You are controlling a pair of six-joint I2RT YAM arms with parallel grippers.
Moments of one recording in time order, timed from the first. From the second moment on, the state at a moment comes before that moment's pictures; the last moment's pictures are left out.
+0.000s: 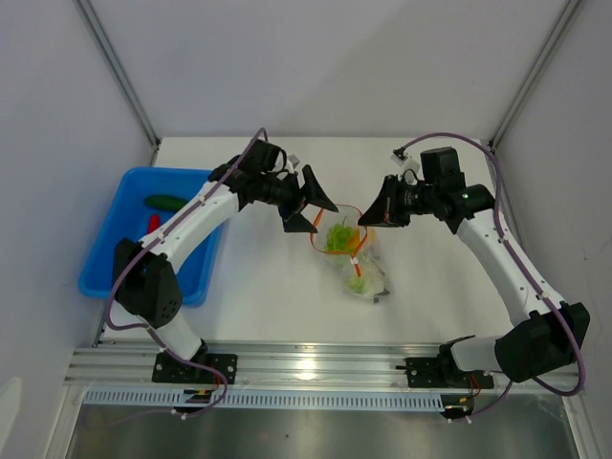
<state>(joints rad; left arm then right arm) -0.50 1.66 1.46 -0.68 0.73 -1.00 0.32 1.34 1.32 -0.73 -0.69 0.52</state>
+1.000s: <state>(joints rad) 0.12 1.42 1.28 -0.66 0.51 -0.97 0.32 1.34 1.29 -0.73 -0.70 0.52</state>
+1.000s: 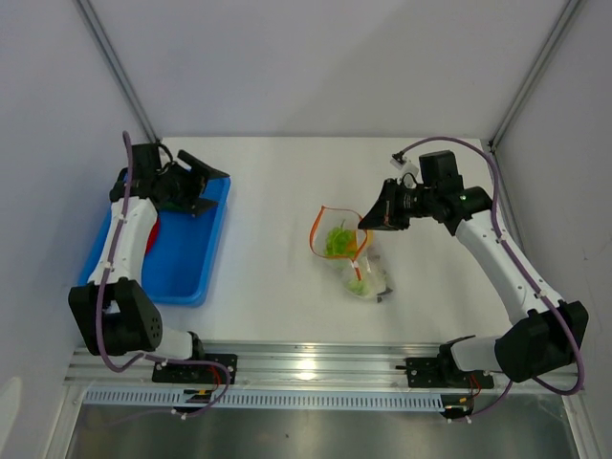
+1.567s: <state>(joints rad) 0.39 1.49 0.98 -0.21 0.39 -1.16 0.30 1.34 1.28 -0.73 -0.70 0.50</state>
